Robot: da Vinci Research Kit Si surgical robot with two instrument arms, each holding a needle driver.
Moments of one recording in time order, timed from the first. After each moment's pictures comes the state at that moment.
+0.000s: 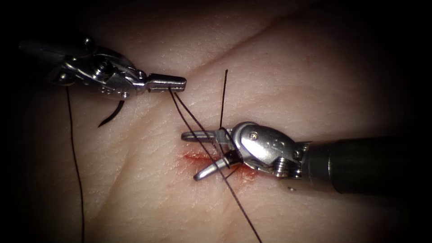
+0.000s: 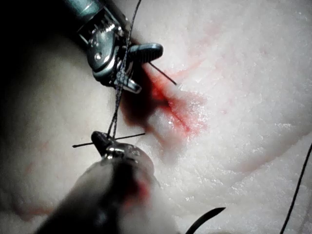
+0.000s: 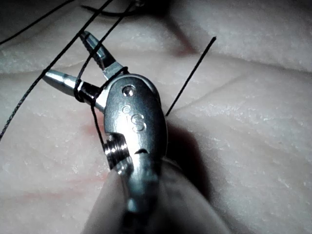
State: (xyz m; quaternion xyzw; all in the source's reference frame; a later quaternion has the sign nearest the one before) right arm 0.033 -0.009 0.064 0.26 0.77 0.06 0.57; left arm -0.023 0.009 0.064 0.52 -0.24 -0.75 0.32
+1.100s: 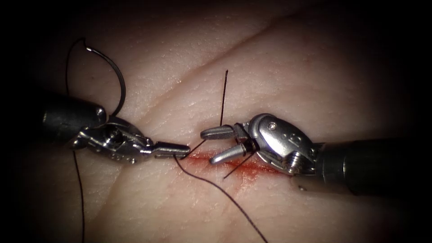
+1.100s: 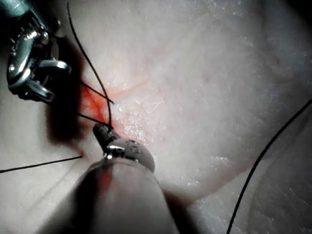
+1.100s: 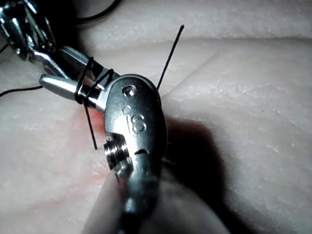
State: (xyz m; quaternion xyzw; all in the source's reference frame) right arm 0.030 -0.006 0.064 0.26 0.79 0.10 0.55; left arm -0.025 -0.002 0.067 0.56 -0.19 -0.75 0.30
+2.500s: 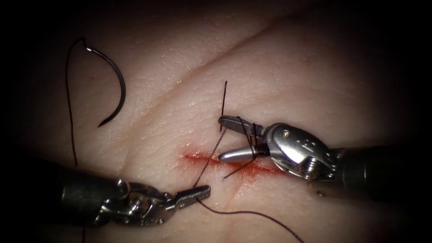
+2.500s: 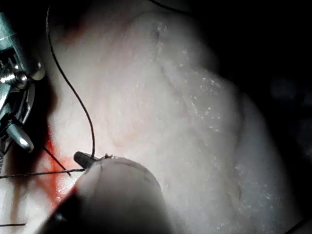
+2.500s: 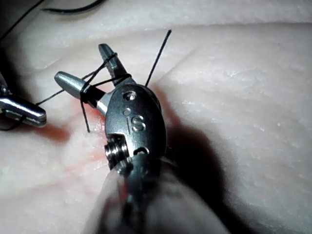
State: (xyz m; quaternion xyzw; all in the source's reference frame) right arm 0.026 -0.006 0.066 0.17 0.69 0.32 0.63; left arm -0.031 -0.011 0.062 0.44 -0.29 -0.84 0.14
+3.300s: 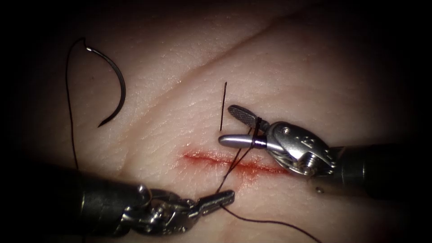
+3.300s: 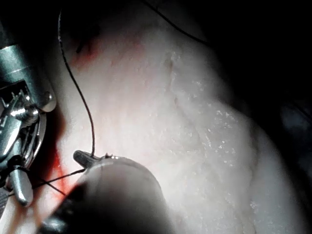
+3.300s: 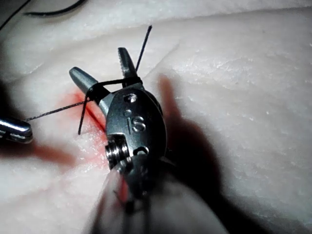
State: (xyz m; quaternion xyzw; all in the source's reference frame) right arm 0.026 -0.007 0.068 0.12 0.61 0.39 0.68; left arm -0.035 -0.009 0.060 0.45 -0.28 -0.84 0.11
